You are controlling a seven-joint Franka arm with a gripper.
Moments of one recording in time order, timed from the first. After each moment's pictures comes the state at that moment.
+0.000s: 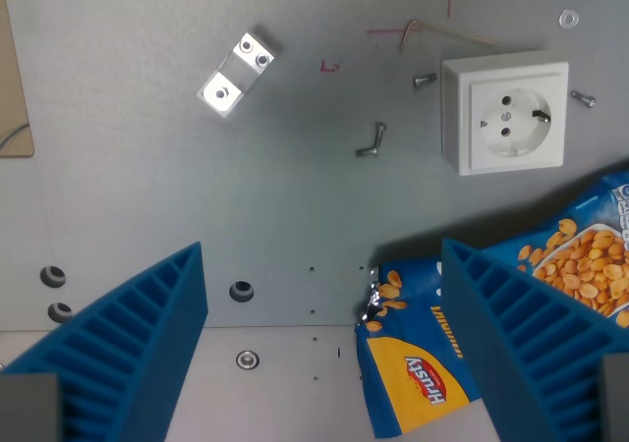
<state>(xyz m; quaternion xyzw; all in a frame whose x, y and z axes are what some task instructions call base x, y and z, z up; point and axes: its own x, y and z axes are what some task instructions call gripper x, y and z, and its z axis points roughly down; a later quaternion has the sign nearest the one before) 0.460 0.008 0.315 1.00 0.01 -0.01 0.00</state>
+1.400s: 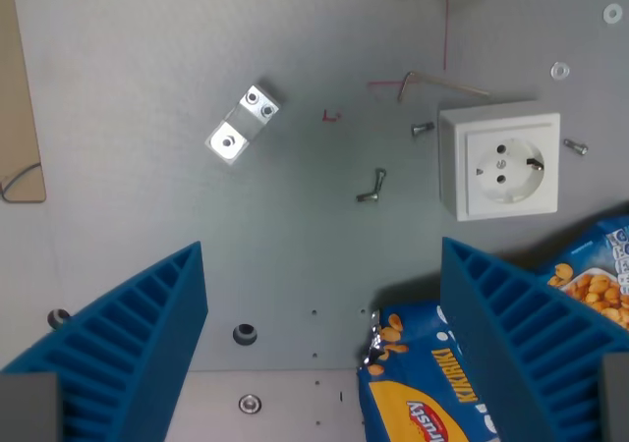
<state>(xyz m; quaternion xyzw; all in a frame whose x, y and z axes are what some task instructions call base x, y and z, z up) 0.473 0.009 0.319 1.00 0.01 0.03 0.00</state>
